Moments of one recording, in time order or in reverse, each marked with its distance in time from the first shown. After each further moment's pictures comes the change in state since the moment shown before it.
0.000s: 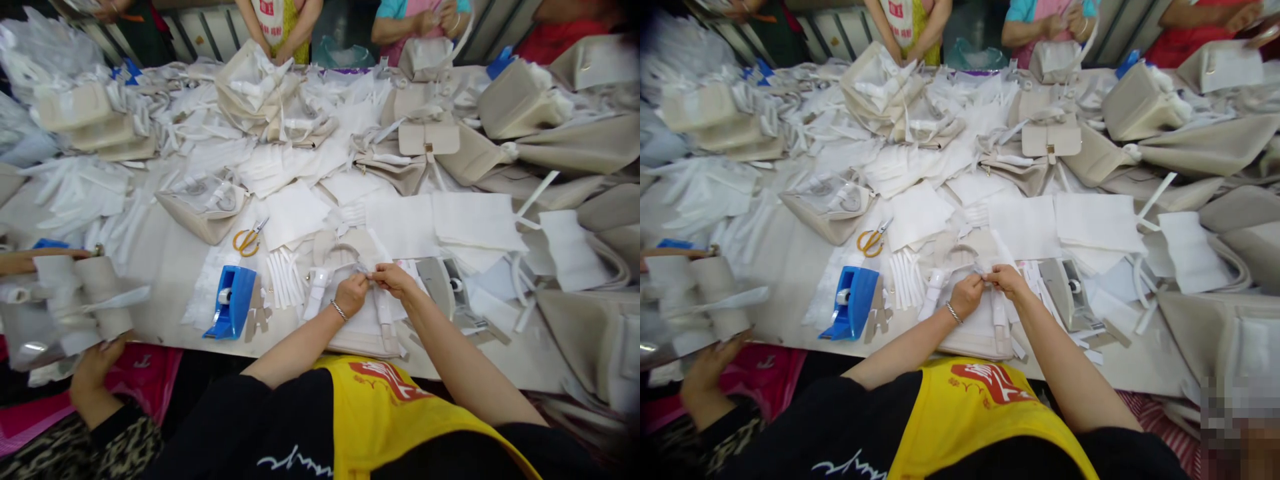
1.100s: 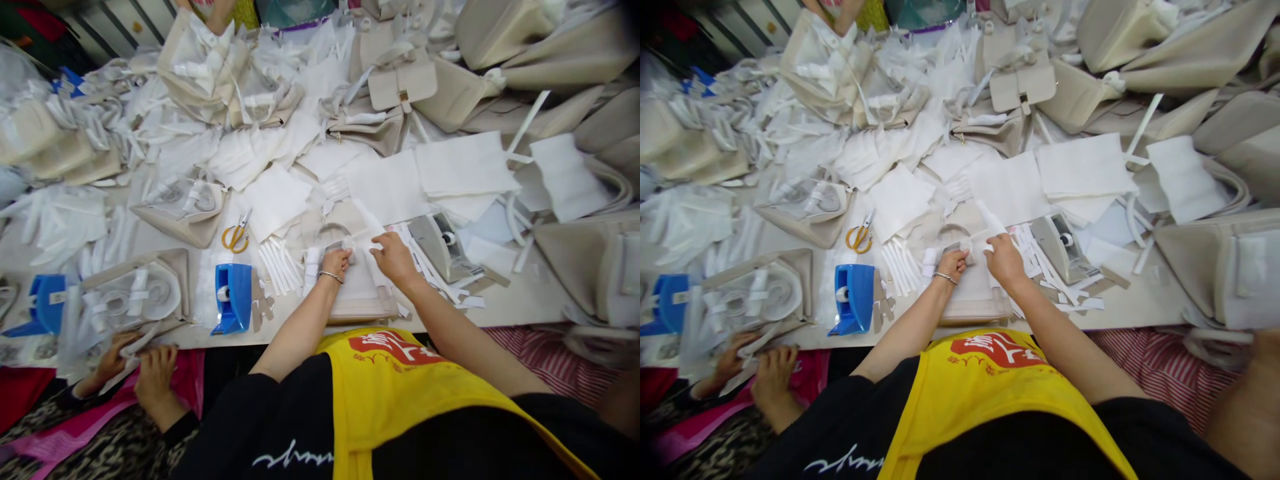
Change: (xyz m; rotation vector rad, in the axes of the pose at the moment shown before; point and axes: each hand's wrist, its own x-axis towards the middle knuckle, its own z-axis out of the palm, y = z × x) left_hand 0.015 -0.013 0.021 -1.561 0.057 -1.230; right_hand -0.043 0.028 -0.002 -0.899 0.540 -0.431
